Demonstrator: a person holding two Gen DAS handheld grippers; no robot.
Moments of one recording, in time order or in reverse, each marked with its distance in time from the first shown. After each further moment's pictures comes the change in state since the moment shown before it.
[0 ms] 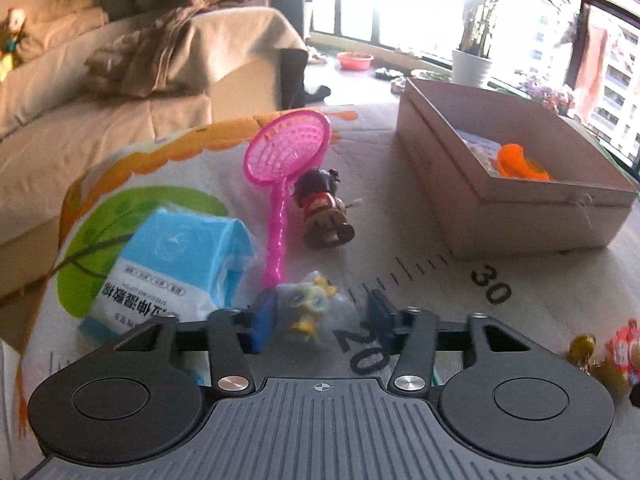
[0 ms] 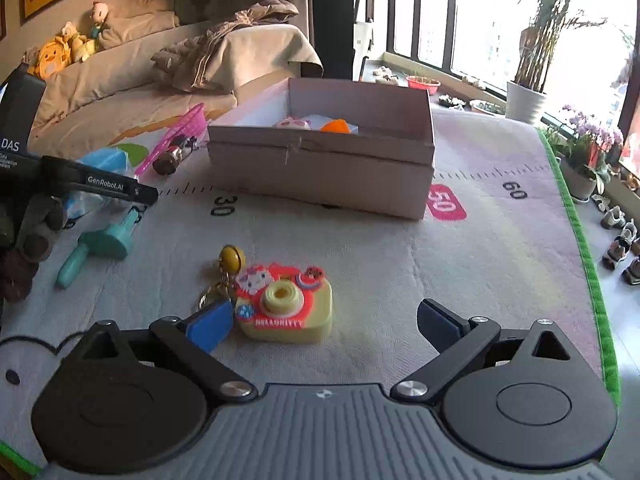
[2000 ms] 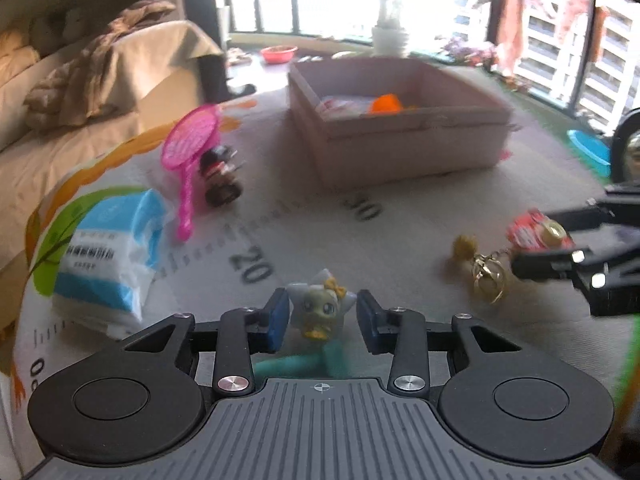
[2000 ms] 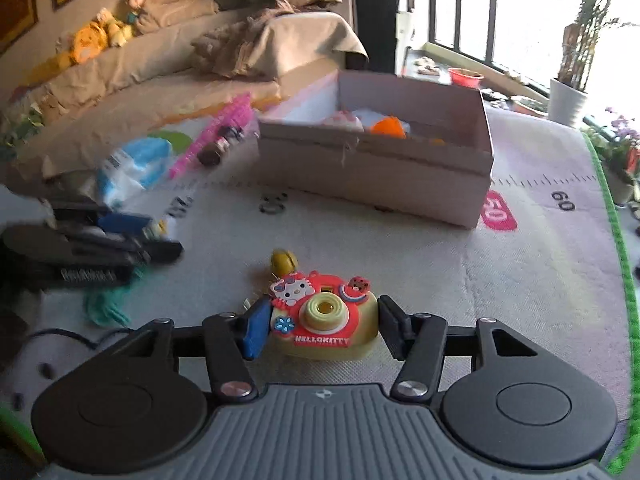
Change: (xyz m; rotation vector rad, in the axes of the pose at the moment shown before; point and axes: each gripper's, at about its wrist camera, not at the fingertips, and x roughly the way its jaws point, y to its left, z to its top) left arm -0.059 -0.045 -0.031 0.181 0.016 -0.161; right arm -0.001 0.008 0.021 -0.050 0.031 0.138
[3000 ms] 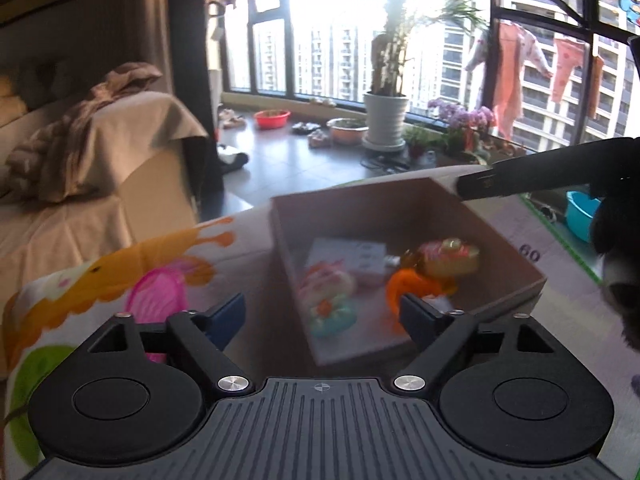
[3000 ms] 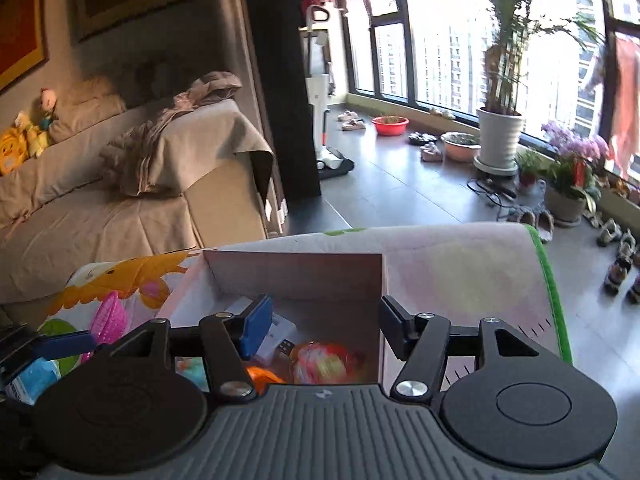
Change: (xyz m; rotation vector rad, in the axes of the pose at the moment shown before) left arm 0.041 0.001 0.103 -0.016 -0.185 0.006; right arm 0.052 -0.104 0.144 0.202 -0.189 -0.174
